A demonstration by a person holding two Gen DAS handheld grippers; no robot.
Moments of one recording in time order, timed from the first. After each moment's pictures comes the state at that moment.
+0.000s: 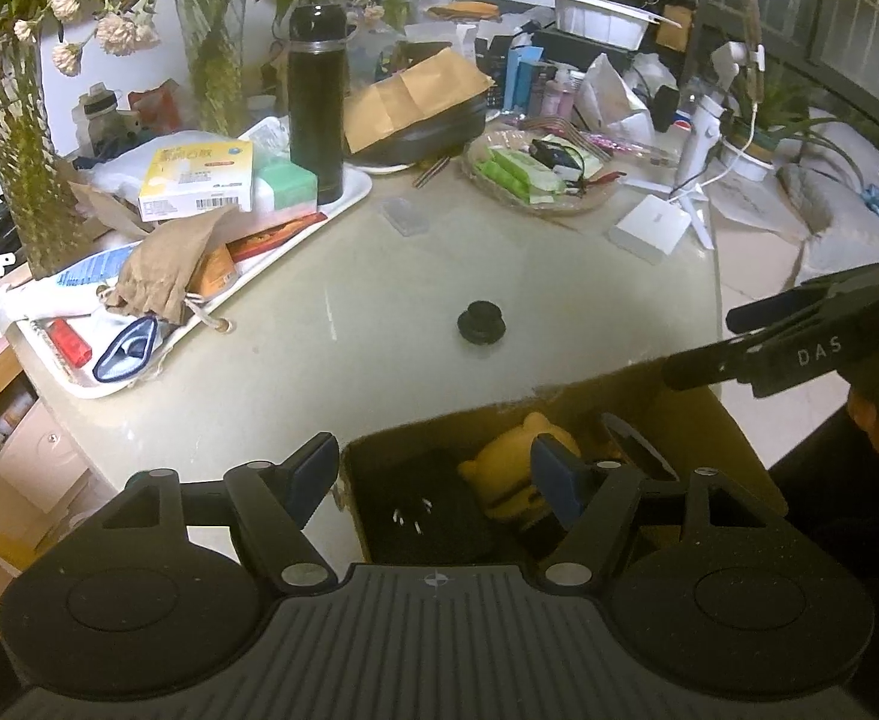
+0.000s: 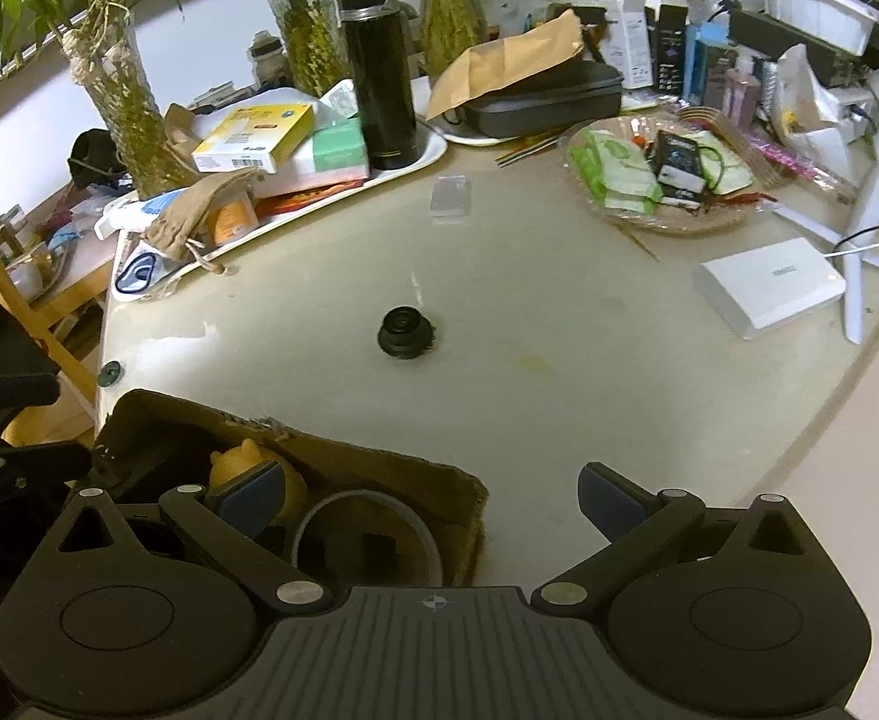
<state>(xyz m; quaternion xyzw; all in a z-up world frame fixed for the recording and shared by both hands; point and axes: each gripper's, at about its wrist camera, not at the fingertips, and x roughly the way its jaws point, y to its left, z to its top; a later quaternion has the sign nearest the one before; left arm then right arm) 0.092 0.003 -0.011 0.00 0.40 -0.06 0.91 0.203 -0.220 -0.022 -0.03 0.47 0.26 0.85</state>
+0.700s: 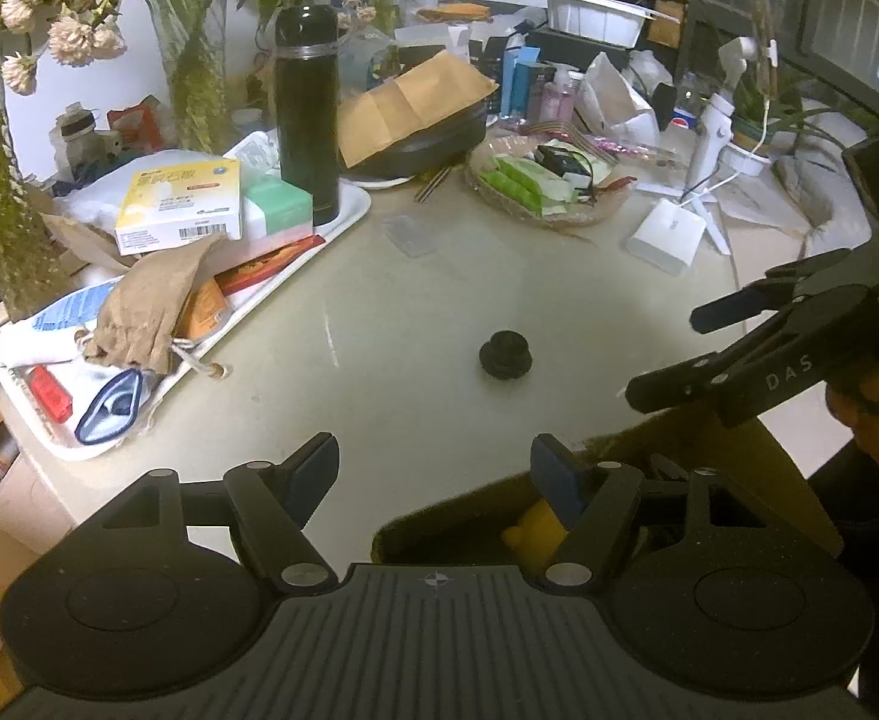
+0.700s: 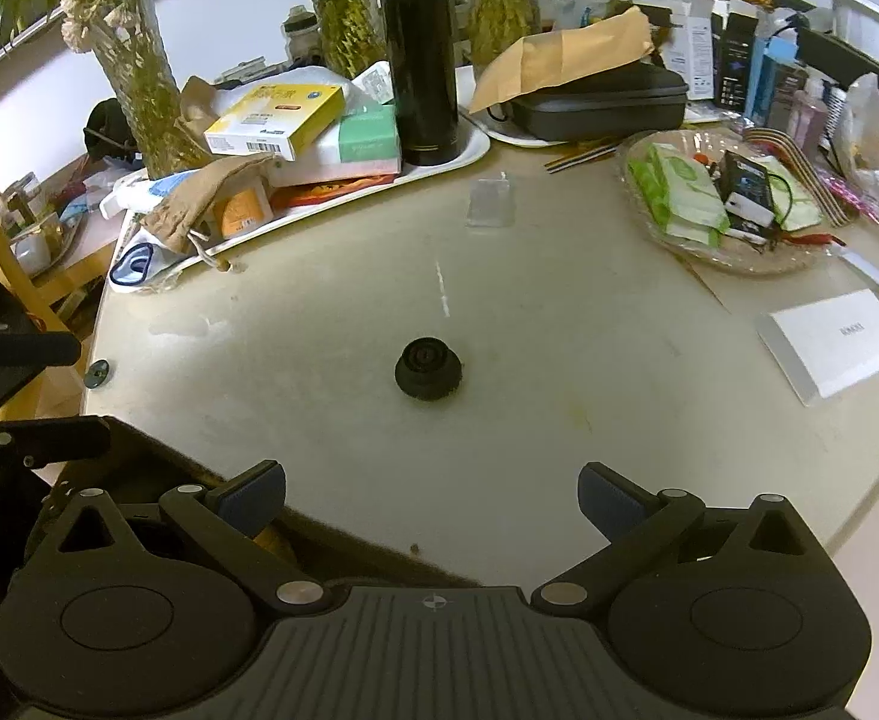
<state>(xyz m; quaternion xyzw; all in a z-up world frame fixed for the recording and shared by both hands) 0.134 0.015 -0.025 0.01 0.39 -0.08 0.92 0.248 -0.185 -0.045 -0.06 0.46 0.30 0.83</state>
